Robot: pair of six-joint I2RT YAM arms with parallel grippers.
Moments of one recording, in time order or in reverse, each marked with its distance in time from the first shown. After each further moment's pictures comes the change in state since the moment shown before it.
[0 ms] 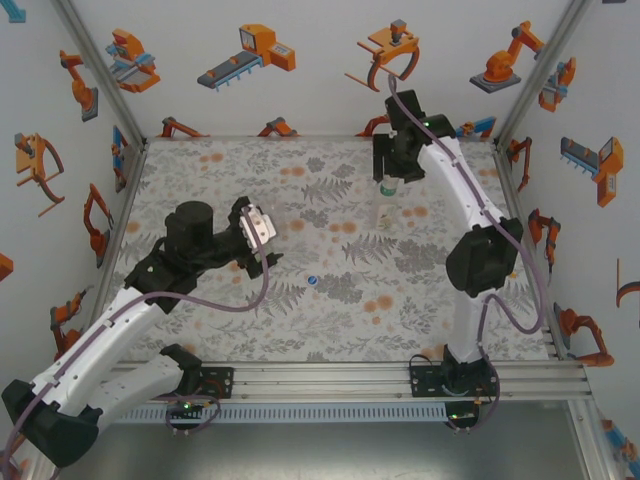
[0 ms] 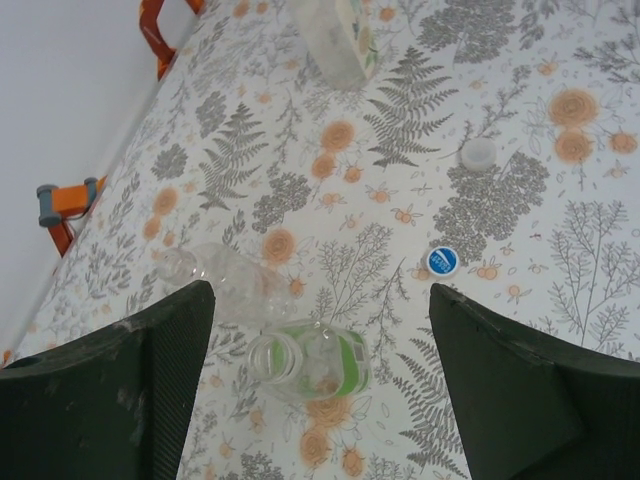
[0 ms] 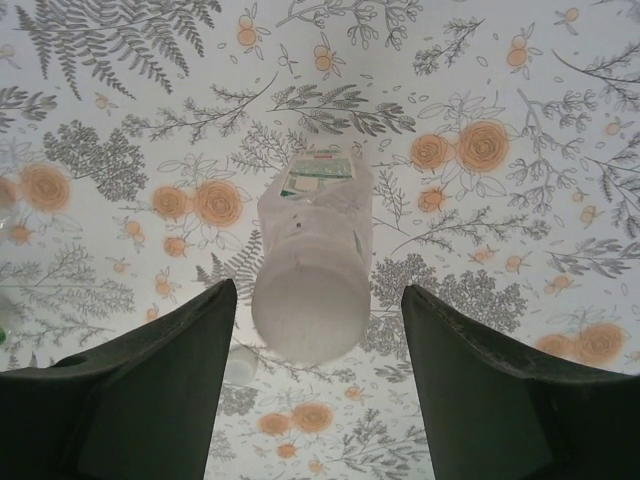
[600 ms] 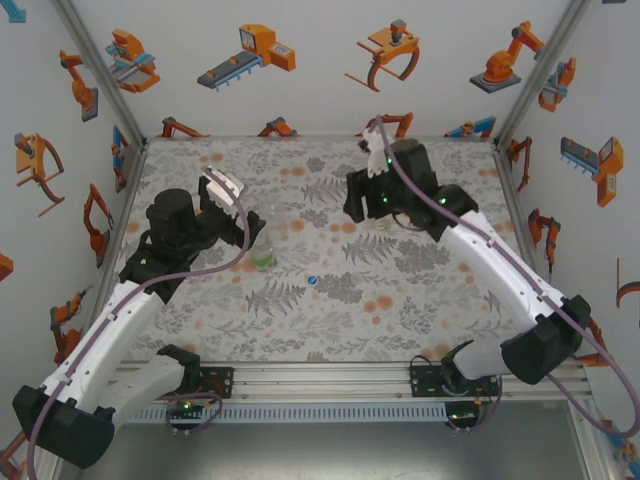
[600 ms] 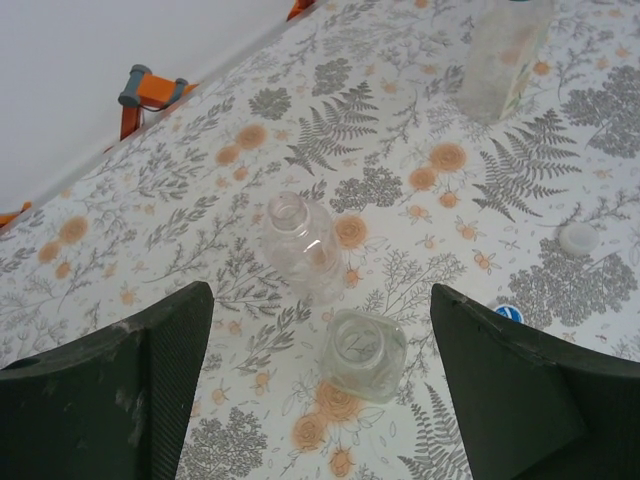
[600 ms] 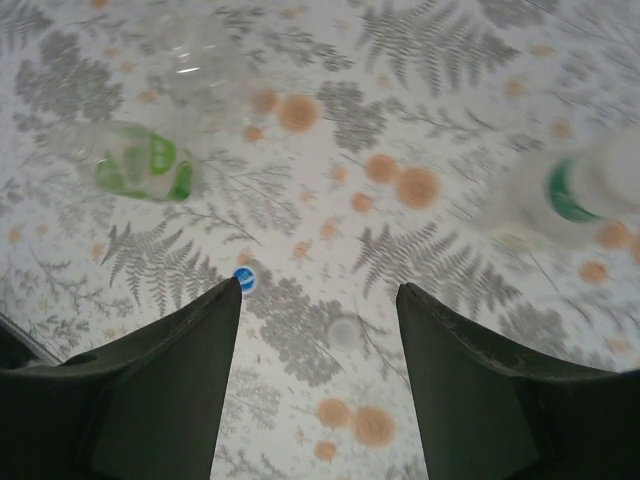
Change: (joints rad) left arm 0.177 0.027 0.000 0.127 -0.122 -0.284; right arm 0.256 -0.608 -0.720 0.546 -0.239 -0.122
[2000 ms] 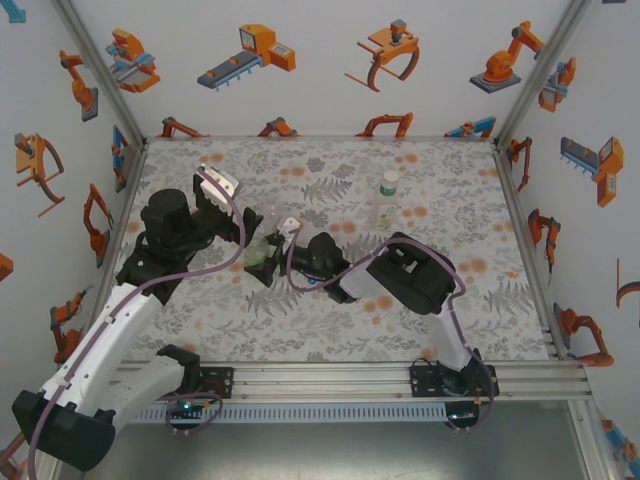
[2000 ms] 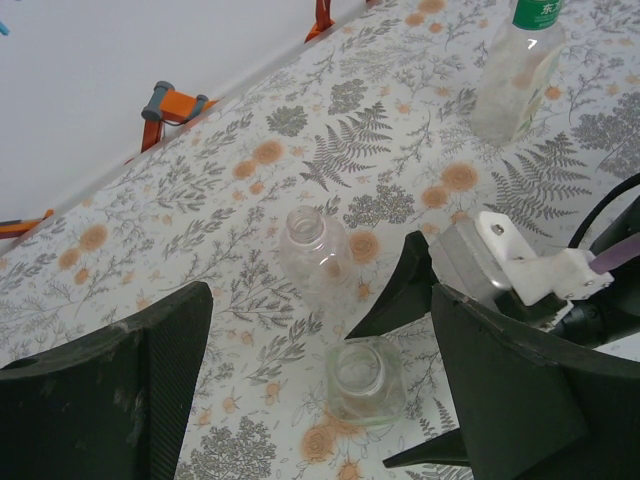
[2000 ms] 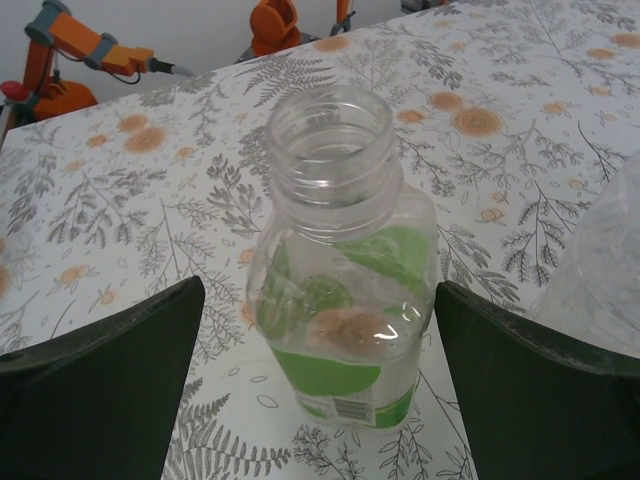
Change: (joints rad) left arm 0.013 -0.015 0.000 0.029 -0.005 -0.009; right arm 0.336 0.769 -0.395 1.781 -0.177 -0.007
